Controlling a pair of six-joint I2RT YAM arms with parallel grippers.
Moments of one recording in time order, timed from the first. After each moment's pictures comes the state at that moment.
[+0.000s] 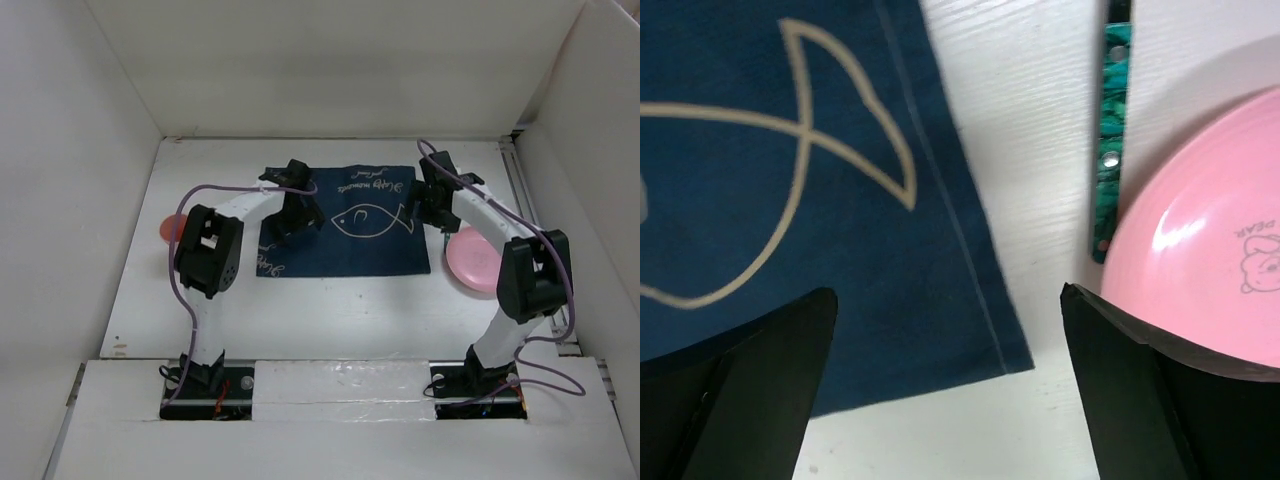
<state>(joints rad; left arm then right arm) -0.46 2.05 1.54 -0.76 -0.05 -0.92 0.24 1.73 1.33 -0.72 0.22 0.50</state>
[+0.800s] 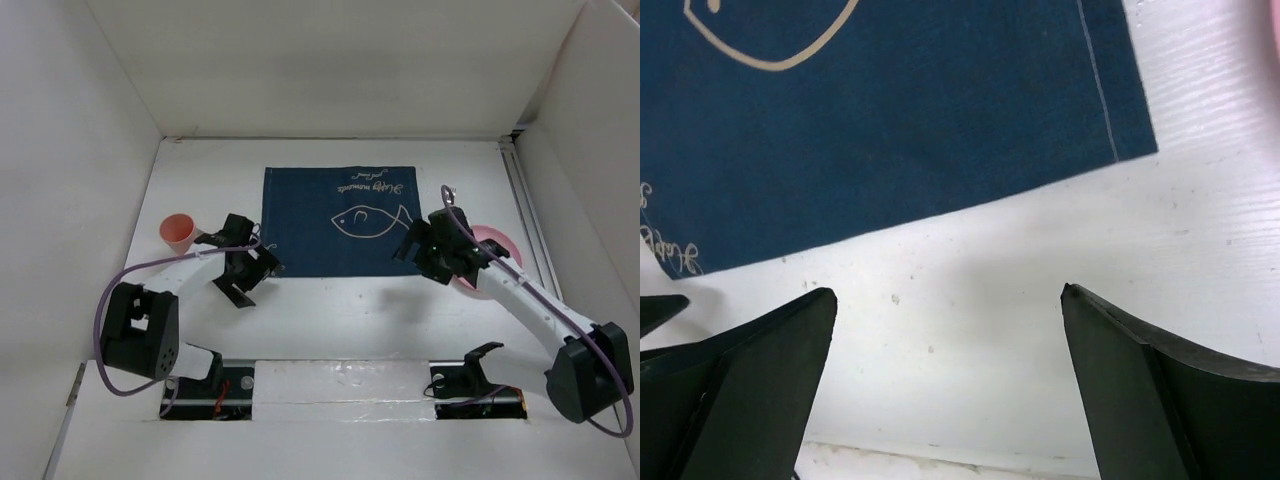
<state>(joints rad) -0.29 1.39 0.75 -0.69 0.10 -1.07 0.41 1.16 0.81 -0.58 0.05 0.85</state>
